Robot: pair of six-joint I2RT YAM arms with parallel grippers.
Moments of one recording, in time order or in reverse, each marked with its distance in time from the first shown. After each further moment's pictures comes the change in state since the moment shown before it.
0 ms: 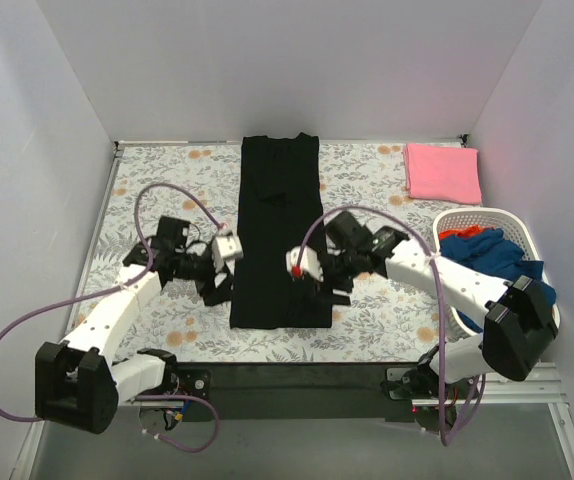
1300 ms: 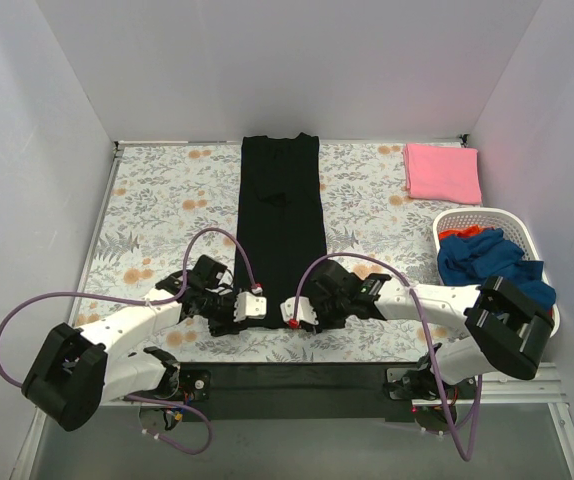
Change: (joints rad) left arm -0.351 -0.010 -0.351 0.162 -0.248 0.167; right arm 0.244 0.000 -0.435 0.410 0.085 -0.008
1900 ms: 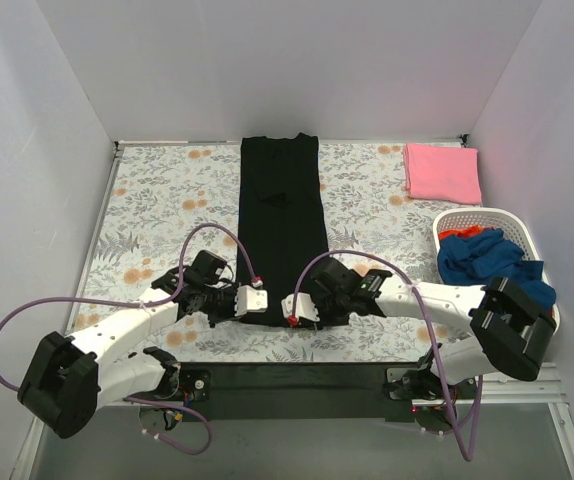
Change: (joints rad) left arm -0.013 -0.042 0.048 -0.042 -0.055 -0.050; right arm -0.005 -0.016 0.035 -0.079 0.078 0.017
